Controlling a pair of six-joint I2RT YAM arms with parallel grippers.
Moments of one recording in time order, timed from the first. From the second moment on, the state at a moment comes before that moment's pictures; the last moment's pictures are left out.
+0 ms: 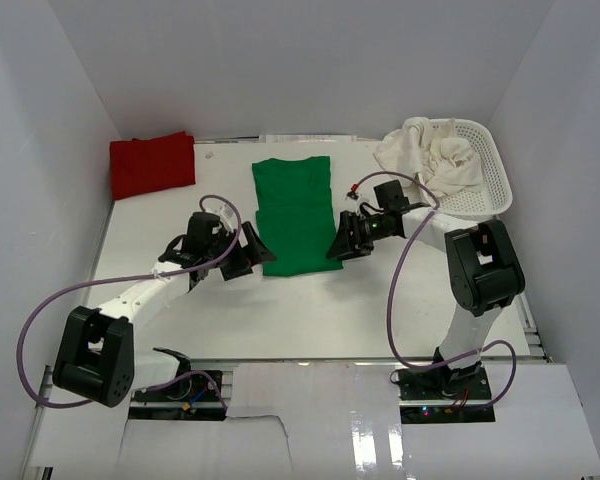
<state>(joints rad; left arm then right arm) -0.34 1.26 0.71 -0.15 0.39 -0.72 0.36 1.83 1.11 -0.30 -0.88 0.25</state>
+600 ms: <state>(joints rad) -0.34 1.32 0.53 -0.05 0.40 -0.73 0.30 1.76 0.93 -0.28 -0.79 0.26</state>
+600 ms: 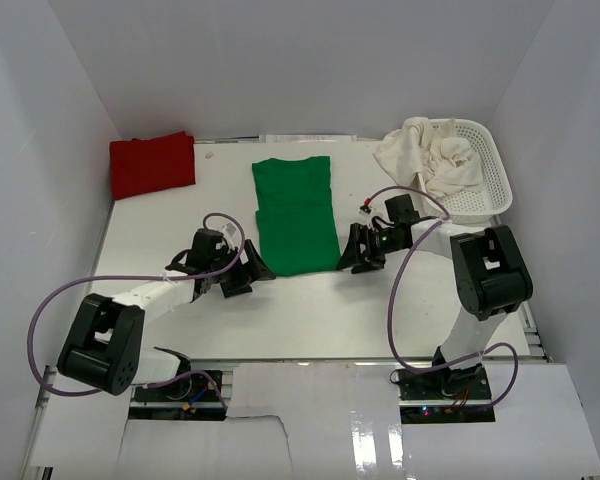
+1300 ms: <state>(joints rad) -0.30 1.36 0.53 0.01 0.41 -0.77 0.30 1.84 0.91 -0.02 -0.86 0.40</state>
